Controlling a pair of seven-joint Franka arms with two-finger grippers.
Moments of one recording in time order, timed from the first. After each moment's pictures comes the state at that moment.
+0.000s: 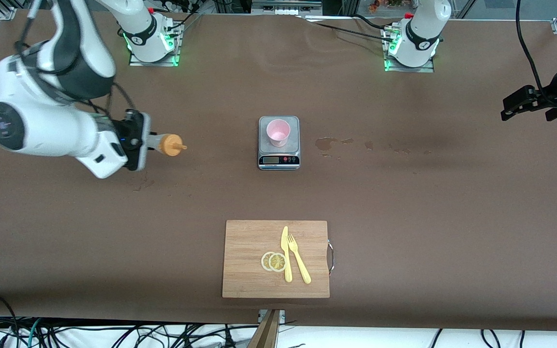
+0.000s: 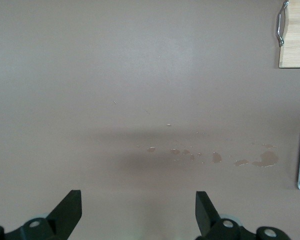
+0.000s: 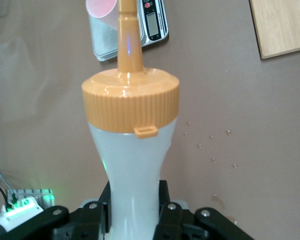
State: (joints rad) left arm 0.03 0.02 -0.03 -1.54 0.02 1.49 -0.01; right arm 0.12 0.32 0.04 -1.54 0.28 1.55 -1.29
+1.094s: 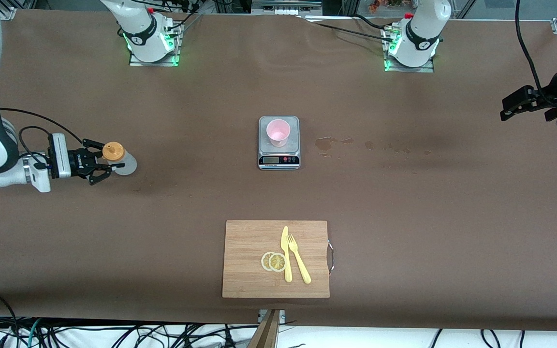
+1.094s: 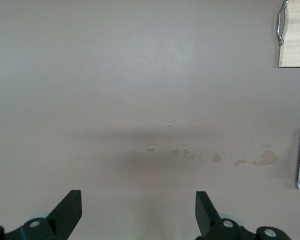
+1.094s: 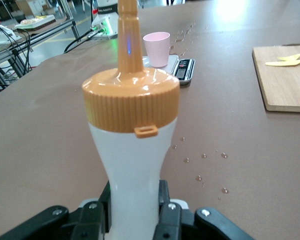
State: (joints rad) left arm 0.03 0.02 -0.03 -1.54 0.02 1.49 -0.01; right arm -0.31 0.62 0.02 -1.71 0.73 1.56 -2.36
